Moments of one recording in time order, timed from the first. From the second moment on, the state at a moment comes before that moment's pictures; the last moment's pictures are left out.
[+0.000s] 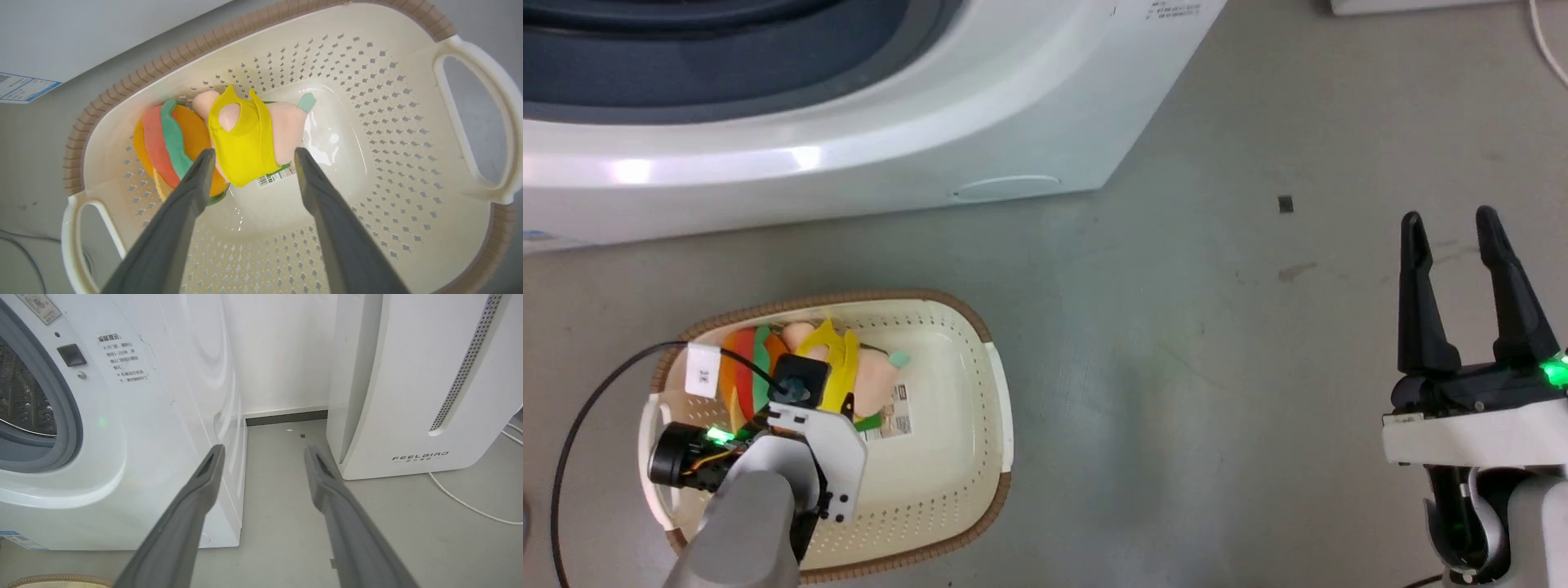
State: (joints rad) left arm -0.51 0.21 -0.18 0.88 -0.01 -0.01 0.02; right arm -0.21 -0.05 -0.06 -0.12 0.23 0.13 -0.17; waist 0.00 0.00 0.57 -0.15
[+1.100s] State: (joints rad) left arm -0.81 0.25 -0.22 1.20 -0.11 0.04 -0.04; right arm -0.32 -0.05 -0.08 -0.17 0.29 0.13 -0.24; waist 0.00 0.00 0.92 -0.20
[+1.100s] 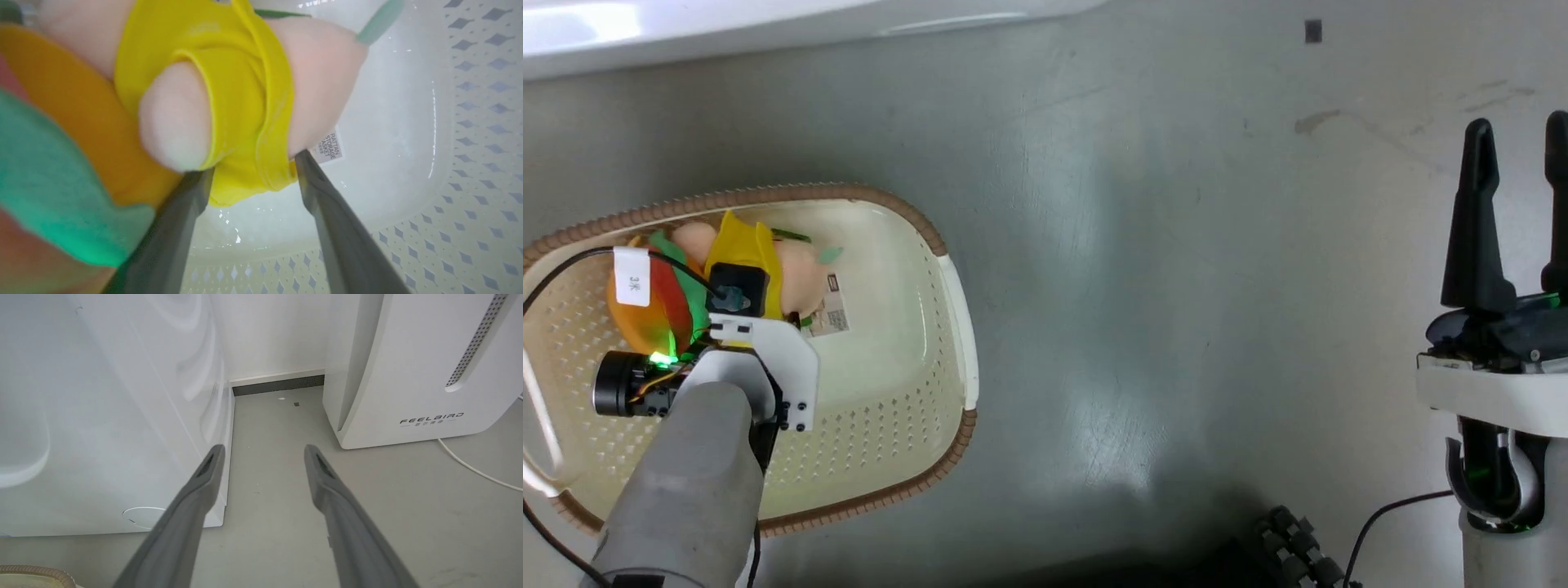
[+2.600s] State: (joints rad) left arm -0.61 0.13 -0.28 1.29 -0.21 -0.05 -0.23; right arm -0.22 -0.05 -0.10 -0.03 0.26 0.13 -0.26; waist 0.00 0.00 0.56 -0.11
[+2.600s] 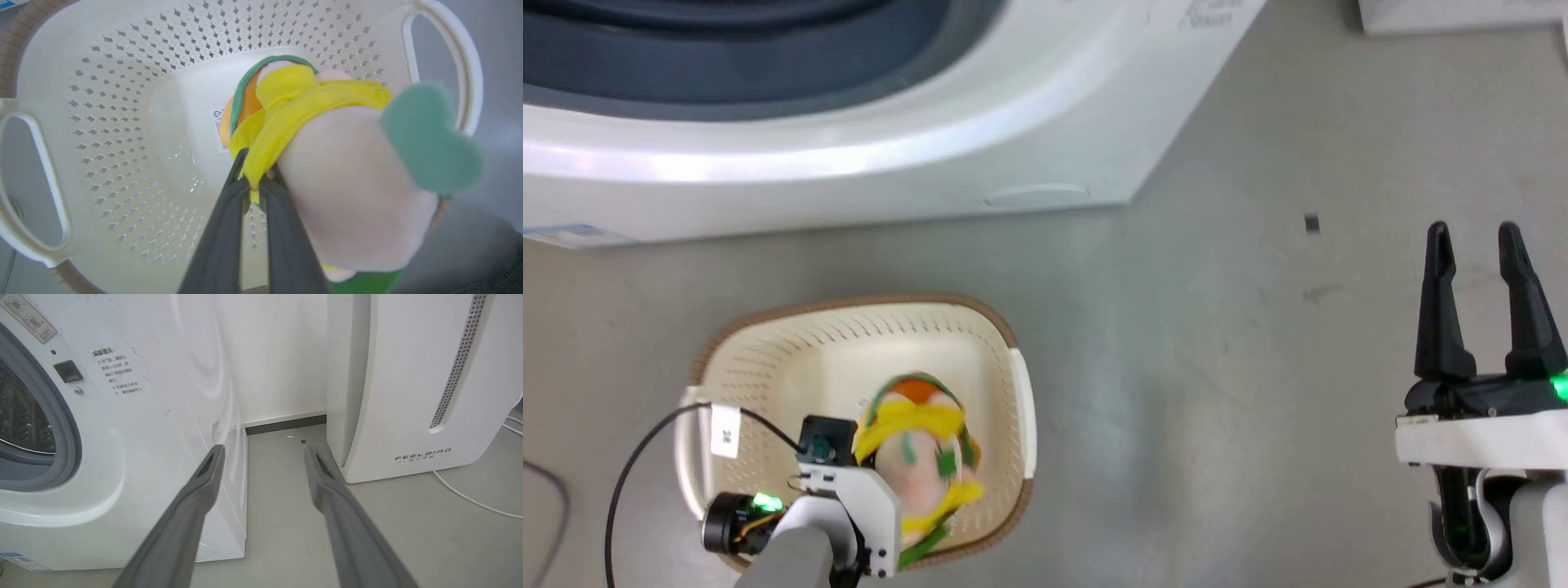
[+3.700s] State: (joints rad) left arm -0.36 0.14 -0.22 0.69 -0.16 0.01 -0.26; right arm -0.03 -0.05 -0.13 0.00 0.23 0.13 -0.26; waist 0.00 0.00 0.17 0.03
